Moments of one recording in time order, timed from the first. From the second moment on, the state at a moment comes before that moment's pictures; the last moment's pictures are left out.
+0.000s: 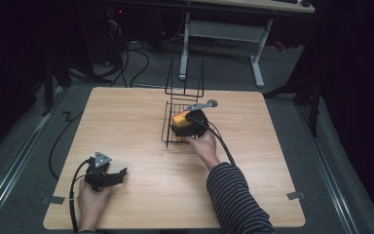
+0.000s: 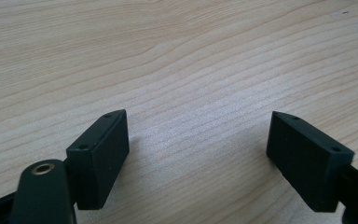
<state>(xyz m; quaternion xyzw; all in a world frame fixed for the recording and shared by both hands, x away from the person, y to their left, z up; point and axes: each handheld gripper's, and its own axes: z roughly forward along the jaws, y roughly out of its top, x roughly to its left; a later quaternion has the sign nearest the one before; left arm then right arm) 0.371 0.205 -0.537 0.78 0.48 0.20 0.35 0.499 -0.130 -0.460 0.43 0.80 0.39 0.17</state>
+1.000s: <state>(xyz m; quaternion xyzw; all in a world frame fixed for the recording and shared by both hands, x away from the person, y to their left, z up) 0.371 0.205 -0.537 0.78 0.48 0.20 0.35 0.484 -0.144 -0.439 0.41 0.79 0.42 0.16</state>
